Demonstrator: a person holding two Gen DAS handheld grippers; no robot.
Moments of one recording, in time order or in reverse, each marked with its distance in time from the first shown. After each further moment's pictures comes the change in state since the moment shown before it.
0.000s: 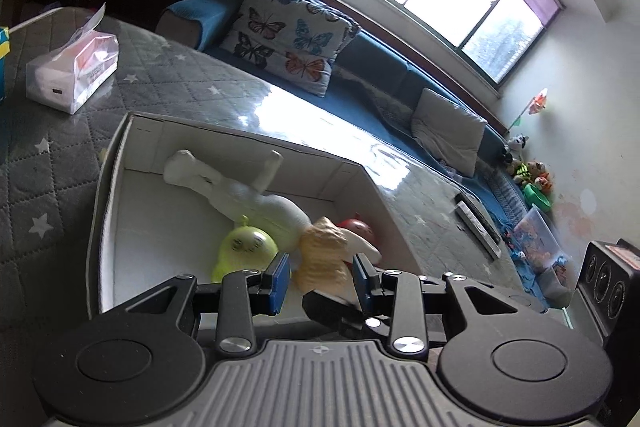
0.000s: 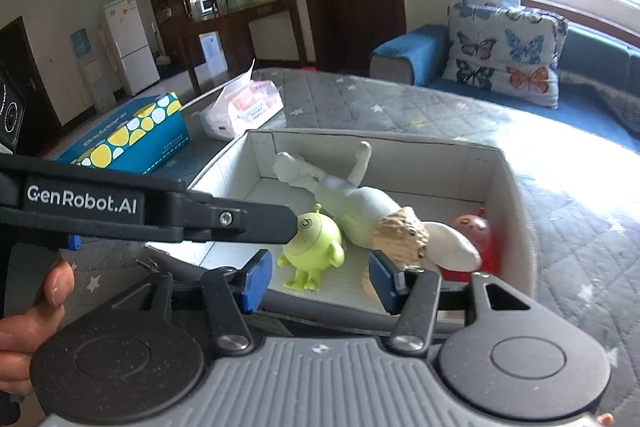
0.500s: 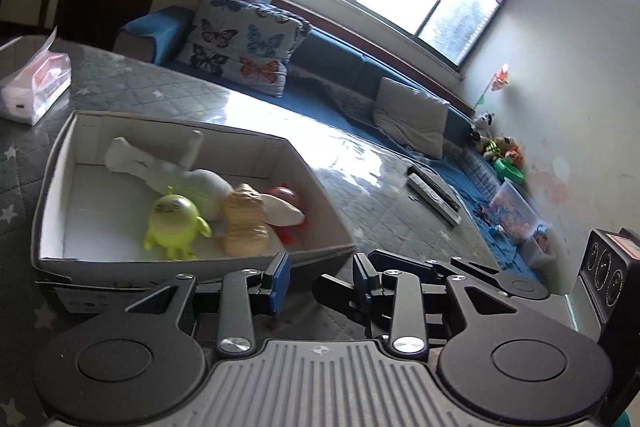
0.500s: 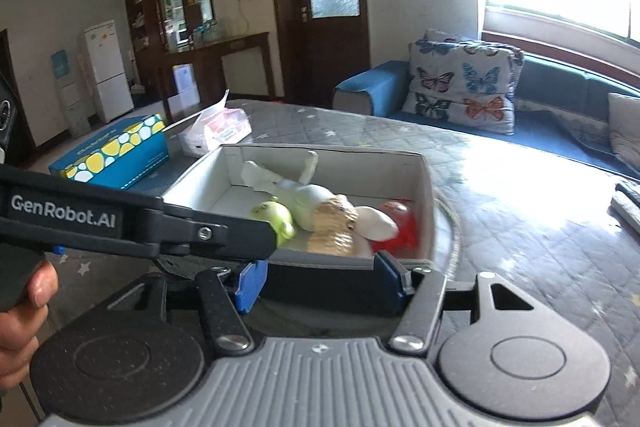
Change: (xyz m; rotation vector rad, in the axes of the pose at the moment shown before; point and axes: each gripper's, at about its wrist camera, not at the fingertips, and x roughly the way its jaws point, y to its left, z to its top) left arm -0.018 -0.061 -0.042 0.128 -0.015 -0.069; right arm -0.075 -0.016 -0.045 0.005 -0.121 -0.114
